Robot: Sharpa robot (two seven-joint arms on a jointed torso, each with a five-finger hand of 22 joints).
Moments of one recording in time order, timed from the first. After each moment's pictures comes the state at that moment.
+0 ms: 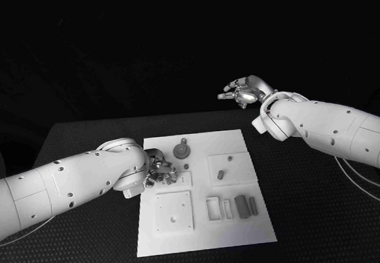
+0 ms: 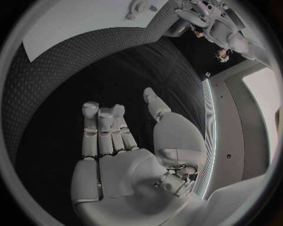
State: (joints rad) left arm 1.35 -0.59 -0.23 1.34 -0.92 0.08 -0.56; left_hand 0.74 0.10 0.62 -0.26 0.57 1.03 0.08 0.38 0.77 1.41 -0.11 0.89 0.89 1.38 -0.17 1.25 0.96 0.02 1.41 -0.25 0.74 1.31; right arm 1.29 -0.57 -0.02 0.96 -0.79 -0.43 0.14; right_hand 0.87 -0.07 0.37 -0.29 0.05 0.74 0.18 0.19 0.54 0.92 0.08 1.18 0.95 1.05 -0.03 1.38 0.91 0.17 0.97 -0.02 1.11 1.24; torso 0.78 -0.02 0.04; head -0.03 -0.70
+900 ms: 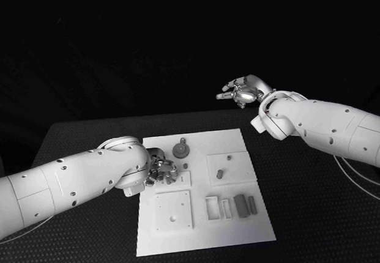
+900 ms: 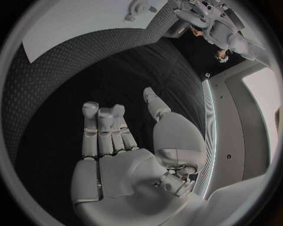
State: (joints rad) left arm 1.35 -0.58 -0.23 1.33 -0.95 0.10 -0.58; left_hand 0.66 0.11 0.64 -0.26 0.52 1.04 0.07 0.39 0.81 1.42 -0.11 0.91 0.87 1.37 -0.17 1.28 0.93 0.02 1.40 -0.24 0.75 1.31; right arm 1.29 -0.57 -0.02 0.96 -0.79 -0.42 0.14; right_hand 0.88 -0.07 0.36 -0.29 0.05 0.74 0.18 0.19 0.54 0.92 0.08 1.18 0.94 1.05 -0.03 1.38 0.91 0.17 0.97 -0.02 1.11 1.24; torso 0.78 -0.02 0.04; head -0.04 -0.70
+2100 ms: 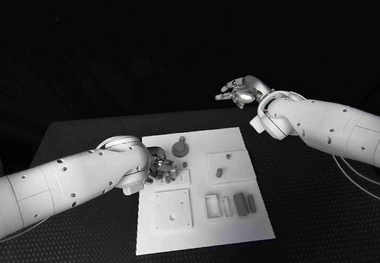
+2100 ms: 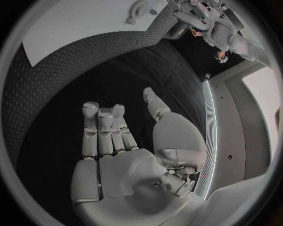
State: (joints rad) left arm 1.35 -0.57 -0.23 1.33 -1.01 0.12 -0.56; left_hand 0.65 0.11 0.66 -0.27 0.61 1.05 0.07 0.39 0.85 1.42 -0.12 0.94 0.86 1.37 -0.16 1.32 0.91 0.02 1.40 -0.24 0.77 1.31; right arm 1.28 -0.56 -0.02 0.96 -0.80 -0.41 0.14; right_hand 0.88 -0.07 0.36 -0.29 0.05 0.74 0.18 0.19 0.54 0.92 0.08 1.18 0.94 1.05 -0.03 1.38 0.91 0.18 0.97 -0.01 1.11 1.24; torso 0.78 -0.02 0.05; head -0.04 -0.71
